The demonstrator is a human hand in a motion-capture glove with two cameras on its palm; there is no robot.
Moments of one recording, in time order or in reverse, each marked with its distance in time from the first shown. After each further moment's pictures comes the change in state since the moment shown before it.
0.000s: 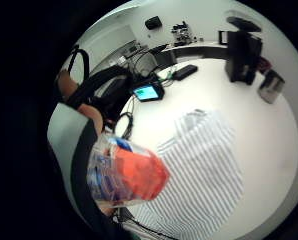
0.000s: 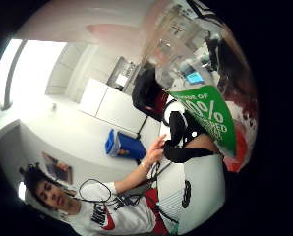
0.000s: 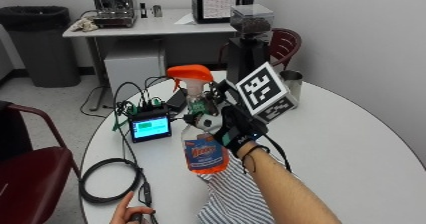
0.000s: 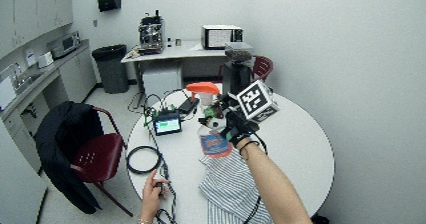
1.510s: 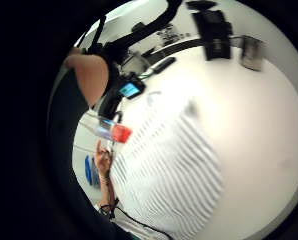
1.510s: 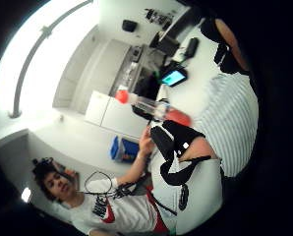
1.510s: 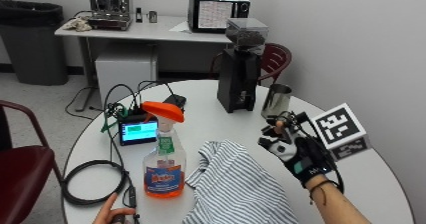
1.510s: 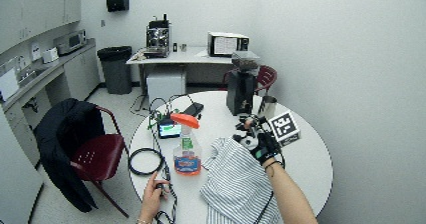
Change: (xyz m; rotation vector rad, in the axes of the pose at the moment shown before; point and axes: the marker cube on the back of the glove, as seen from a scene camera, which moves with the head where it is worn) arm 0.135 0.087 -0.064 0.087 -0.124 0.179
